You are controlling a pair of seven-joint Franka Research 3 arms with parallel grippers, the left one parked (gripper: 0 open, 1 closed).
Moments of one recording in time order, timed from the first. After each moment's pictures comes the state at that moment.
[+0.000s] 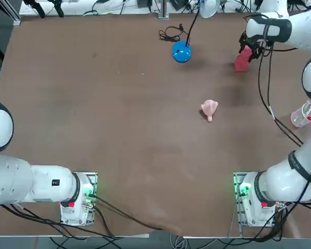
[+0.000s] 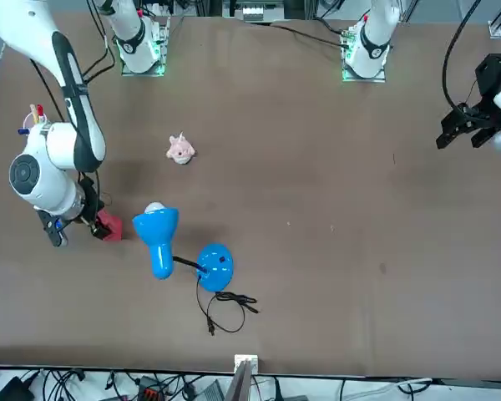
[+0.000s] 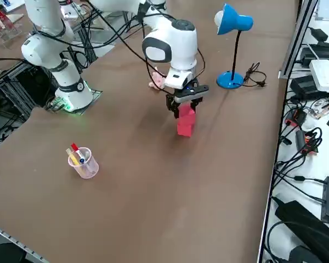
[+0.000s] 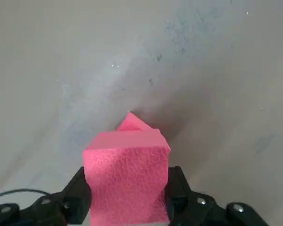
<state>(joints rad) 0.03 0.43 -0.04 -1.90 -0.04 2.33 0.88</state>
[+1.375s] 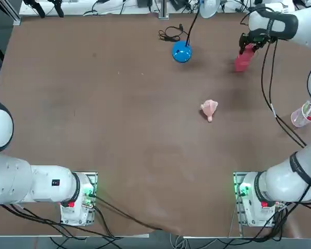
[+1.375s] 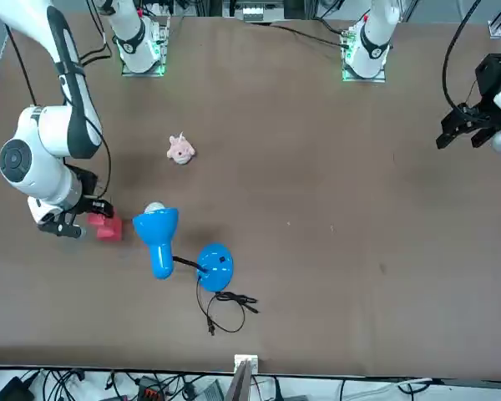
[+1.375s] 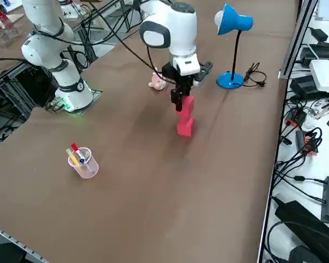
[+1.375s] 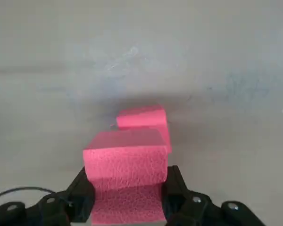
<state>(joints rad) 0.04 0.36 -0.04 -1.90 -0.04 2.24 0.11</state>
